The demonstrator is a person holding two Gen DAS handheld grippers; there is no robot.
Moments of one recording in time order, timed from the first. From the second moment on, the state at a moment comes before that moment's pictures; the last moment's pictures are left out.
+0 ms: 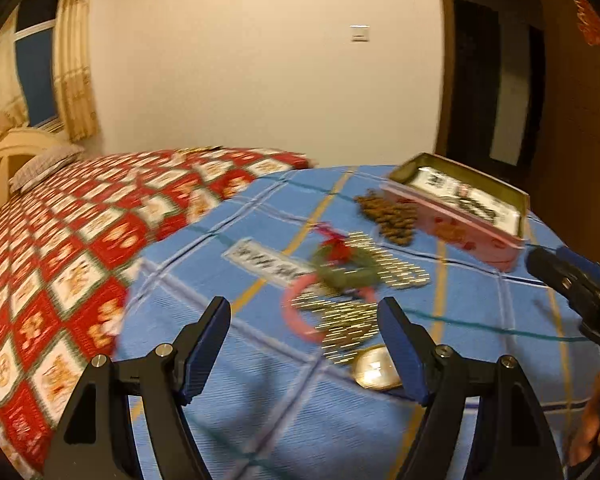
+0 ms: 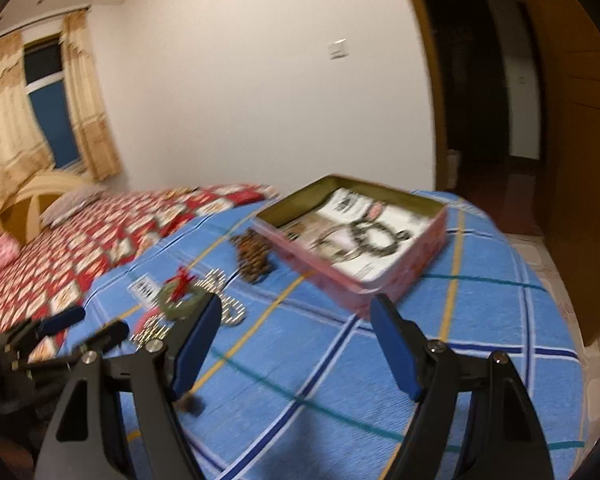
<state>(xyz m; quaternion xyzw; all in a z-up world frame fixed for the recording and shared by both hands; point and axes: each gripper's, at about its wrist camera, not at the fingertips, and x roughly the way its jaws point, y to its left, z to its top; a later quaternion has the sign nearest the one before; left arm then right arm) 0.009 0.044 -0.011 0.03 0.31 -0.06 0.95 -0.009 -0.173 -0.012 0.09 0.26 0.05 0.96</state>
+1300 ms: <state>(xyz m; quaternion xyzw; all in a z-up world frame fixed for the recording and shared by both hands) 0.034 0.050 -0.021 0.04 0.34 -0.15 0.93 0.030 -0.117 -0.039 0.03 0.36 0.22 0.91</state>
